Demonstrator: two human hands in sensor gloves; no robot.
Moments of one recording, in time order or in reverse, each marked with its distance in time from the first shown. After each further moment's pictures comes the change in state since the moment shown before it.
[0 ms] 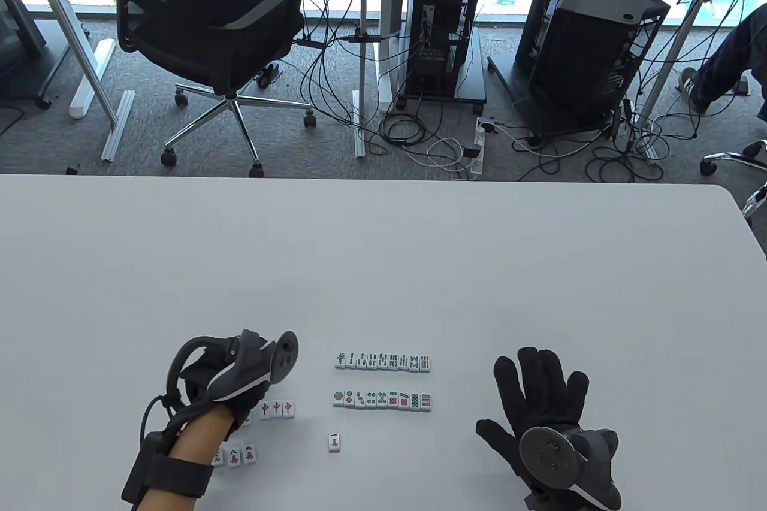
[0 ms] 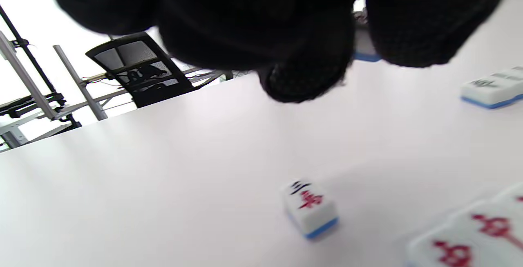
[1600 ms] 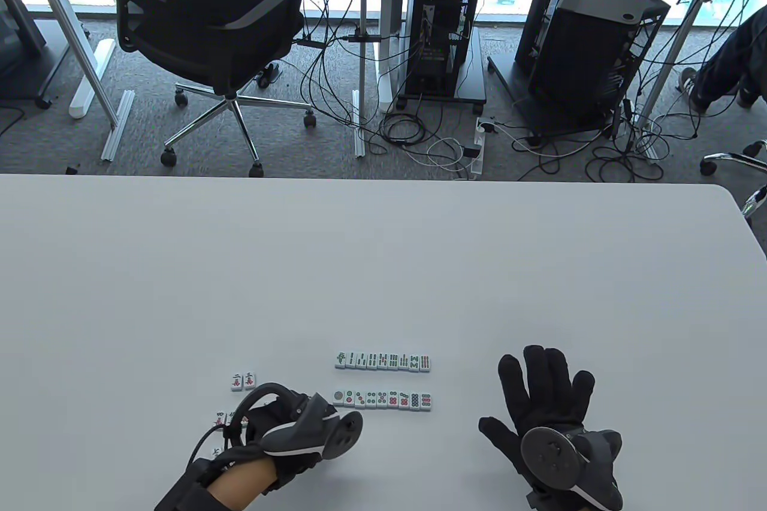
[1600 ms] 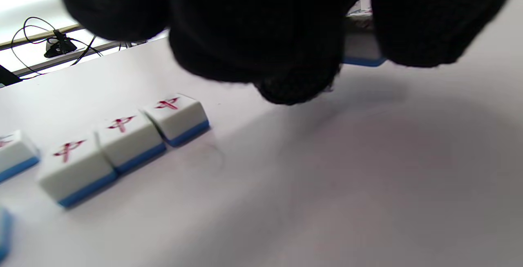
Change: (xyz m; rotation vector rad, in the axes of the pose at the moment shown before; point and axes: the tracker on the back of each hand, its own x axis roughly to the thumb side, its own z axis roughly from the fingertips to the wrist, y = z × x) left_hand 0.097 -0.034 0.037 -0.063 -0.401 -0.079; right_hand -0.003 0.000 0.002 -0.030 0.010 0.015
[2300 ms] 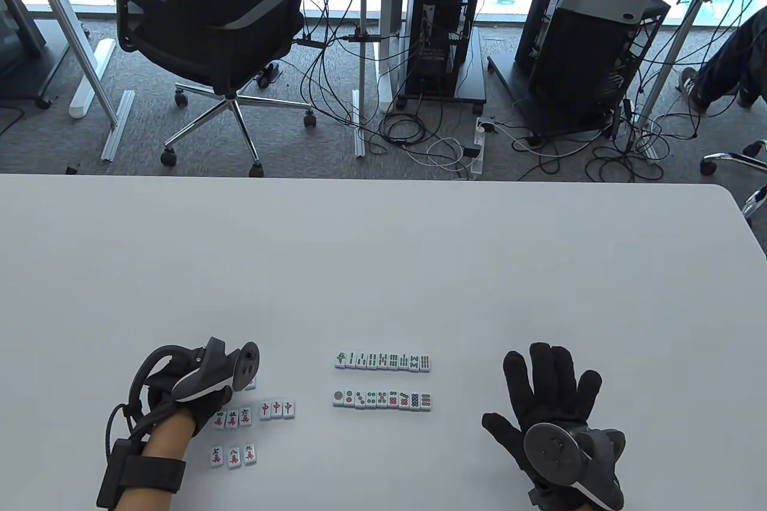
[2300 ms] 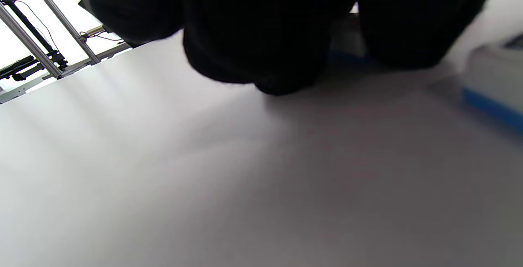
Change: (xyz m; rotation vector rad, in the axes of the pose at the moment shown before) left_hand -0.161 -0.053 0.025 -0.168 0.437 0.047; right_hand -0.005 0.000 -0.003 -0.006 0.038 0.013
